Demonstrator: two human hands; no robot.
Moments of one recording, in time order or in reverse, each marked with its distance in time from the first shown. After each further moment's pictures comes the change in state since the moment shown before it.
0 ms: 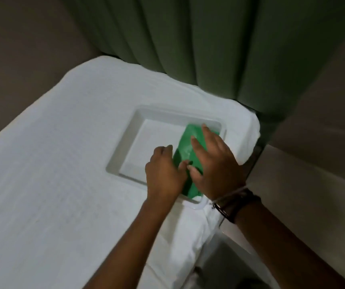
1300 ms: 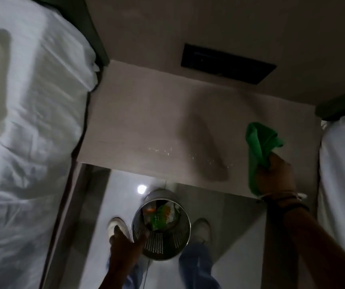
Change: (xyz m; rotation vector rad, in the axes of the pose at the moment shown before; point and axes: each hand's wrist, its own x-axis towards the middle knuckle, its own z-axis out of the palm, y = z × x) left_hand -0.398 0.005 0.212 0.004 -0.900 -0.651; right_hand -0.445 0.294 -0.130 0.016 0.170 1.192
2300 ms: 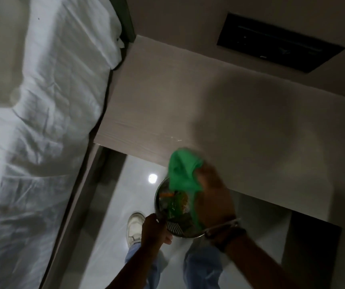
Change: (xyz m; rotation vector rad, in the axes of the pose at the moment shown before) left_hand 0.045 0.006 0.056 -0.339 -0.130 0.014; right_hand -0.091 -0.057 0.148 0.097 -0.310 -0.495
